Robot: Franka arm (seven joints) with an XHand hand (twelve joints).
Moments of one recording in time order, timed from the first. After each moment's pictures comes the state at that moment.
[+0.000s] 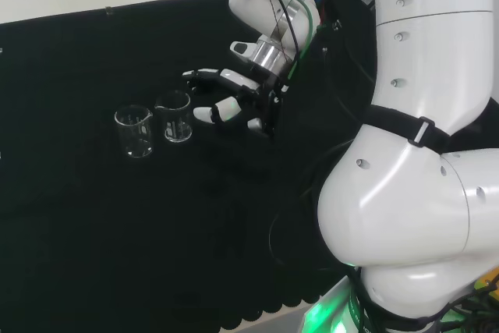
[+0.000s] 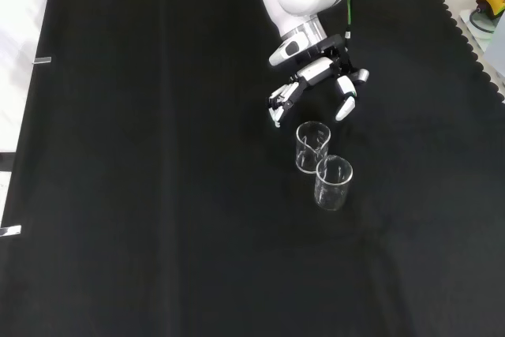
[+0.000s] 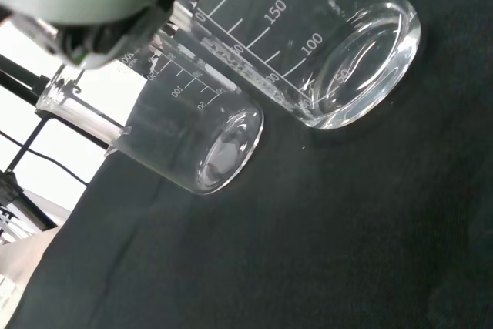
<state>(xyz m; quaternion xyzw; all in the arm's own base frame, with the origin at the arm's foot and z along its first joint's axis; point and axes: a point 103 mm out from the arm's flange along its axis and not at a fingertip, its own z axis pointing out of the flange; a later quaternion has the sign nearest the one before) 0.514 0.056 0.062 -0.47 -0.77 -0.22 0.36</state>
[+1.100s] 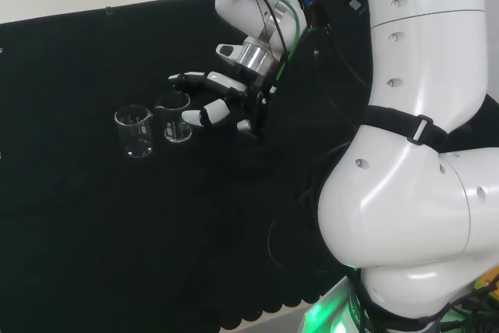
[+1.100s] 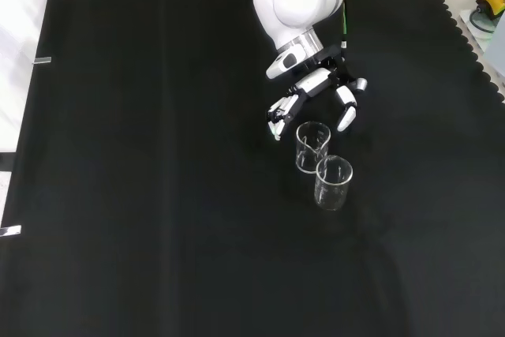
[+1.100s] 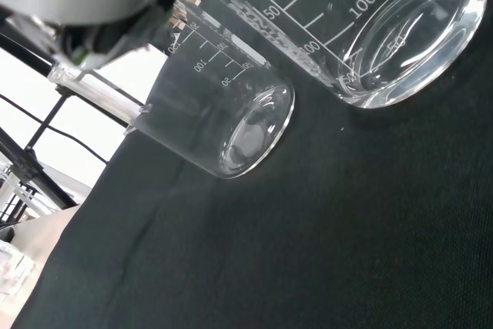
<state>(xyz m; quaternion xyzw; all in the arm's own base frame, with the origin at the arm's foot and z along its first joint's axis) 0.521 0.079 0.058 -0.45 -0.78 -0.21 0.37</state>
